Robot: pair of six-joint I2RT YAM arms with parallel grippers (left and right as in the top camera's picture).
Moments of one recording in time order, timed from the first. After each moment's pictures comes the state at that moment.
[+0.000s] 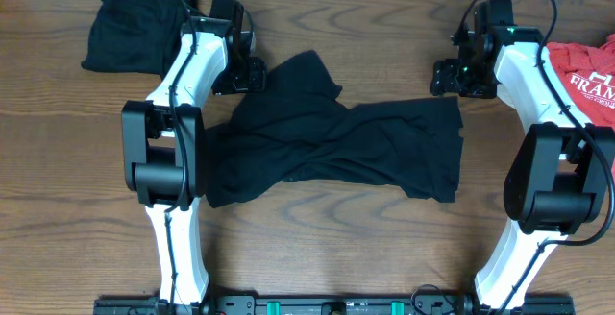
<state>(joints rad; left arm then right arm) -0.12 2.26 1.81 -0.96 0.13 -0.11 -0.03 2.06 1.63 -0.92 -0.11 0.04</state>
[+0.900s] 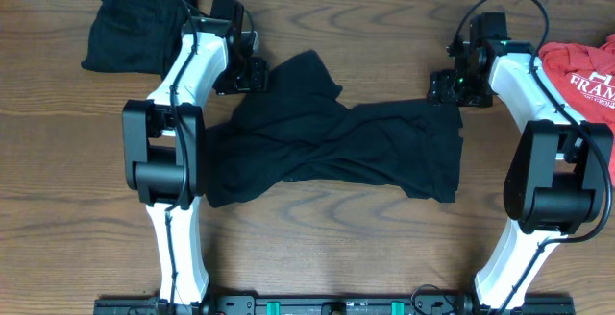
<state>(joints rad) -0.12 2.27 1.81 -0.95 0.18 -0.09 -0.03 2.06 1.52 -0.80 -0.11 0.01</state>
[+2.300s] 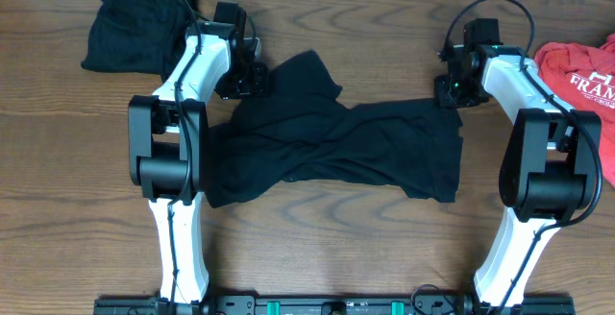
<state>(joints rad) -0.12 2.31 1.81 -0.95 0.19 -0.09 -0.03 2.14 1.51 -0.72 -0.08 -0.12</state>
